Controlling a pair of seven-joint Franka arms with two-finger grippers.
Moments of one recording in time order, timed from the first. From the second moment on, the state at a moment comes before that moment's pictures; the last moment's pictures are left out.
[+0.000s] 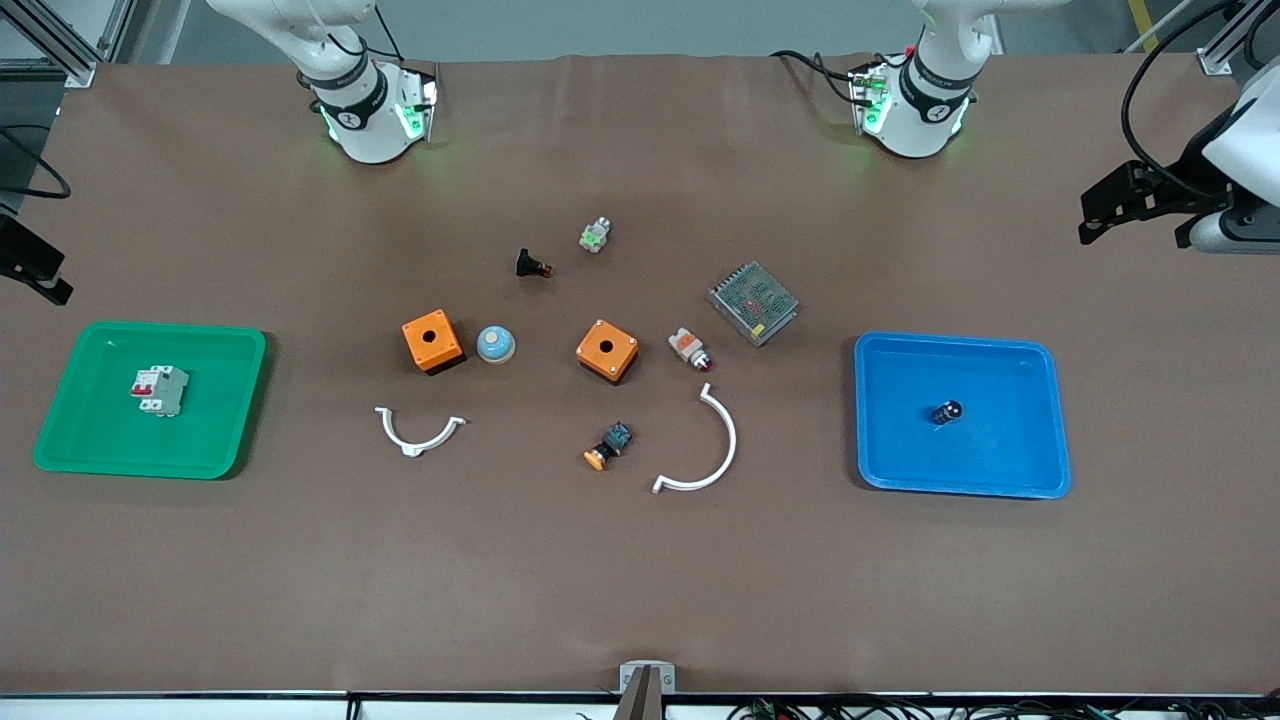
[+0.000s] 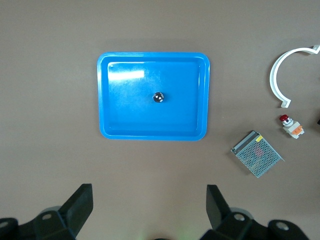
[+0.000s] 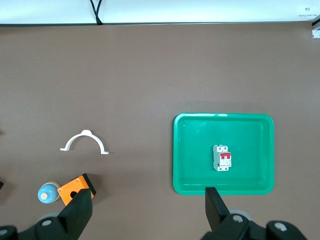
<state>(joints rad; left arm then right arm) 0.03 -0.03 -0.12 -1.53 0.01 1.48 -0.02 -0.08 0.01 -0.01 -1.50 -0.04 1.67 -0.05</state>
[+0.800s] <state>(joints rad) 0.06 0.08 -0.09 -1.56 0.01 1.53 0.01 -0.08 0.01 -0.01 -1.50 -0.04 1.67 -0.05</state>
